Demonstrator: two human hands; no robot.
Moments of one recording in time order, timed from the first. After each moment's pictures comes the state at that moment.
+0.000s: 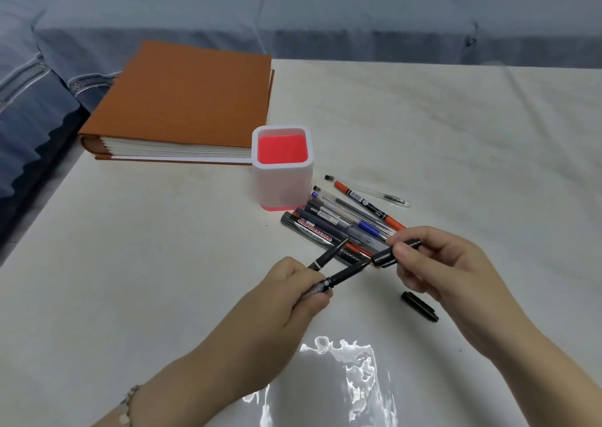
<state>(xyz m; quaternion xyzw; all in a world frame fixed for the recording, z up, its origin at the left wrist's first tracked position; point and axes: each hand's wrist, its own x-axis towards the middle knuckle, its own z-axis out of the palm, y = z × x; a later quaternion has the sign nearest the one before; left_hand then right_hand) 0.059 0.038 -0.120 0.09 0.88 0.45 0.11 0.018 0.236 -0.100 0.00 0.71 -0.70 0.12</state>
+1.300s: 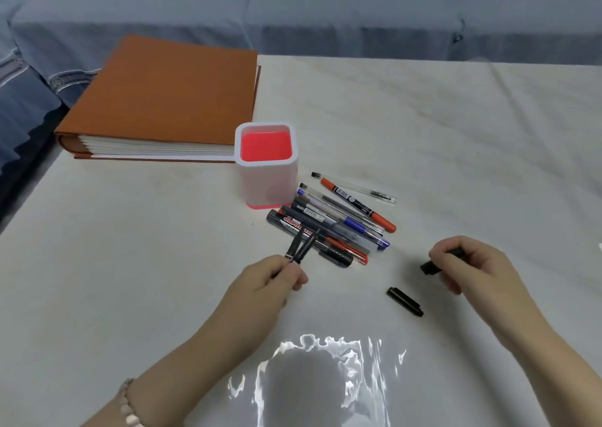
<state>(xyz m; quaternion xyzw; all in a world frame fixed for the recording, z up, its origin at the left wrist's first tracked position) 0.044 0.048 -0.128 -0.11 0.80 0.57 0.14 0.014 0.289 -0.126 0.10 0.81 -0.57 0.04</state>
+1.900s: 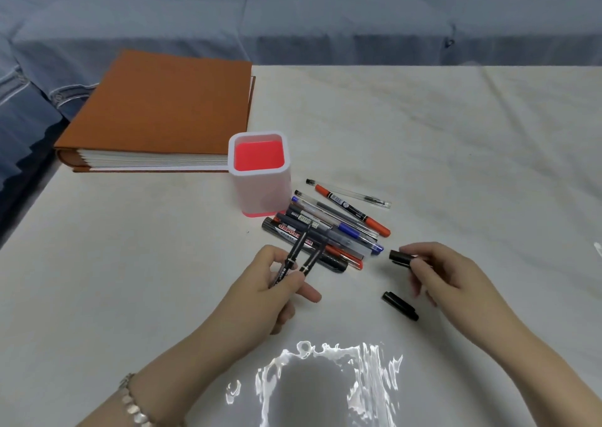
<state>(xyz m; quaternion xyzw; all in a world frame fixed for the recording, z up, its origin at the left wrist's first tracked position) 0.038 0.055 -0.116 -0.12 0.74 0.62 0.20 0.017 0.284 -0.133 0.00 0.88 -0.47 0.08</state>
